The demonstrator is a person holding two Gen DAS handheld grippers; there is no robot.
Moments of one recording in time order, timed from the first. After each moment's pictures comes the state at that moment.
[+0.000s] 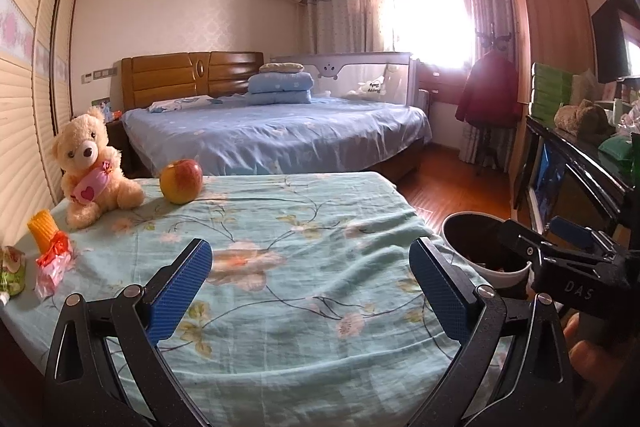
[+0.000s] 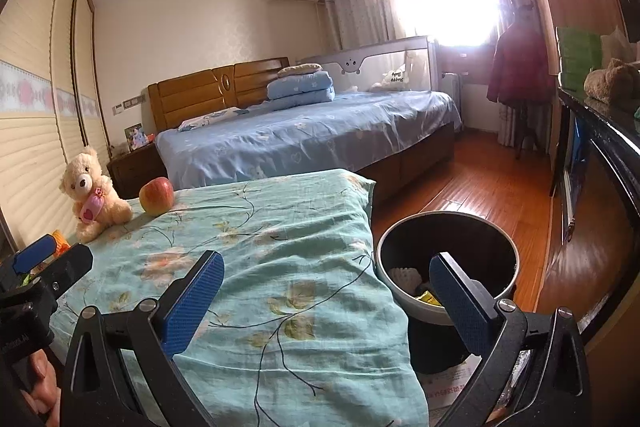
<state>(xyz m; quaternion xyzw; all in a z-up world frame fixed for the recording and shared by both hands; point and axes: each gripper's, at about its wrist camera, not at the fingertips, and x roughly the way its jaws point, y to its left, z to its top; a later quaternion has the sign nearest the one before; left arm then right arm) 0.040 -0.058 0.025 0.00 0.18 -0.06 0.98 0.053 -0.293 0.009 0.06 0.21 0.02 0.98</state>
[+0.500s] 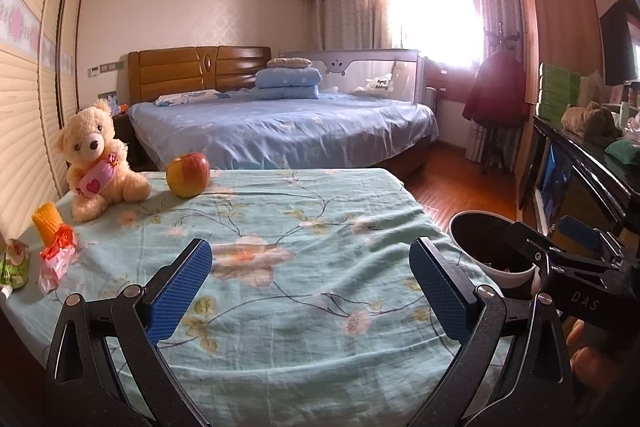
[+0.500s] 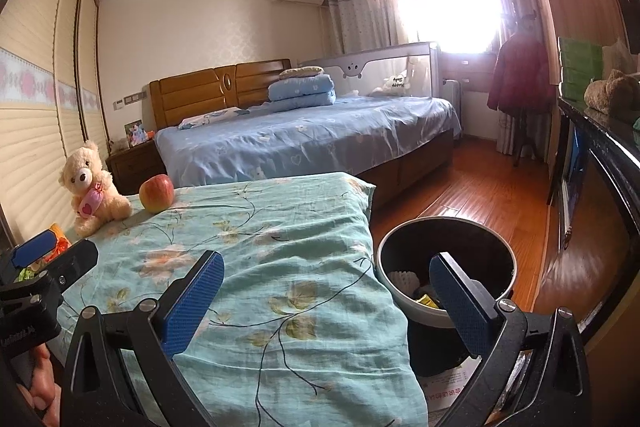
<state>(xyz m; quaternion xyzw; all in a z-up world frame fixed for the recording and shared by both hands) 0.041 -0.053 0.025 0.00 0.19 -0.04 0.98 0.050 -0.285 0.010 0.05 0.20 0.02 0.98</state>
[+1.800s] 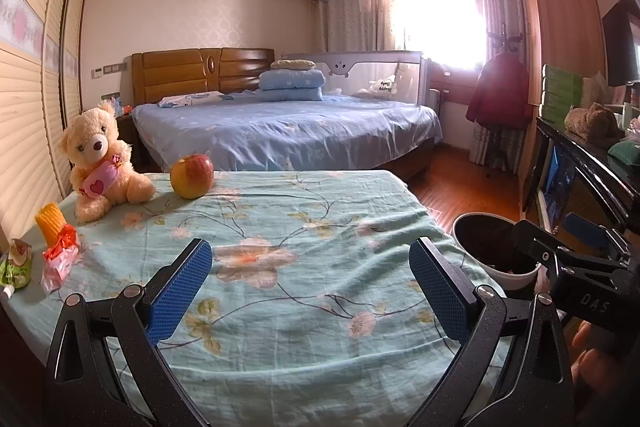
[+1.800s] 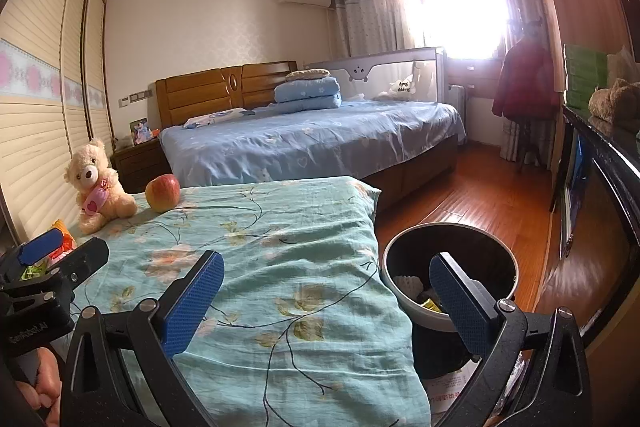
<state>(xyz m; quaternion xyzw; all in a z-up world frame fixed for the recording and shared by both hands) 0.041 -0.054 0.024 0.00 0.19 -0.04 0.98 0.047 -0.279 0.014 0.04 0.20 0.03 0.98</state>
